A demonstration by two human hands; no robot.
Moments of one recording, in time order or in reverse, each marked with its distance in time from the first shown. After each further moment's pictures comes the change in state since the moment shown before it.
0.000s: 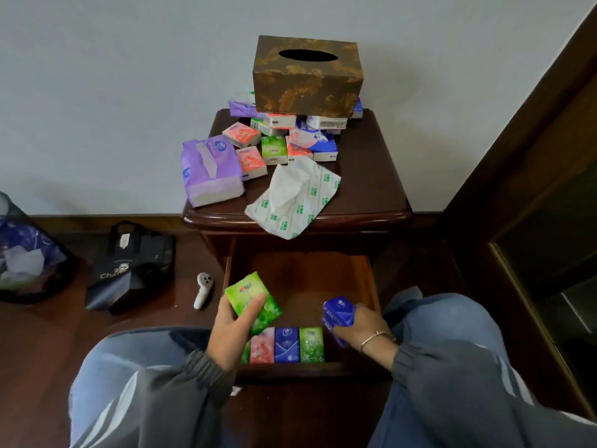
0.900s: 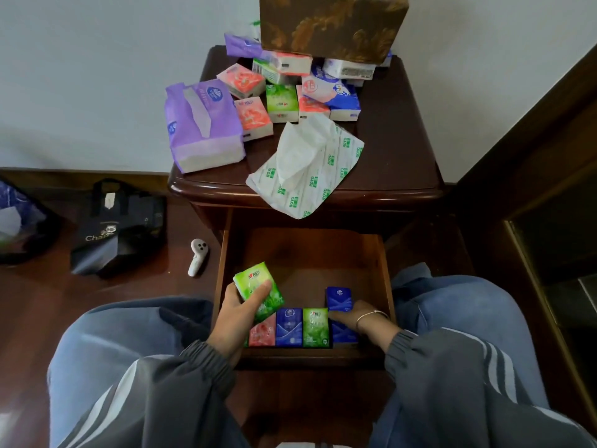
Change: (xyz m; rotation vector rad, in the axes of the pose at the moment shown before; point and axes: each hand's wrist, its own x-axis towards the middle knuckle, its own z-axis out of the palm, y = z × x) left_hand 0.039 -0.036 -0.007 0.024 0.003 -0.306; right_hand 0.054 0.007 0.044 0.055 -0.356 0.221
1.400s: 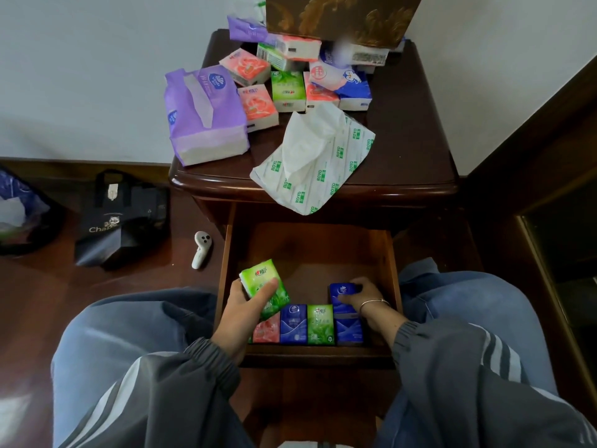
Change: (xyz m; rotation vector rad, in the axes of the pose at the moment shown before) left_hand -0.004 0.006 0.004 0.029 0.034 -0.026; right_hand 0.029 -0.003 0.004 0.515 0.173 -0.003
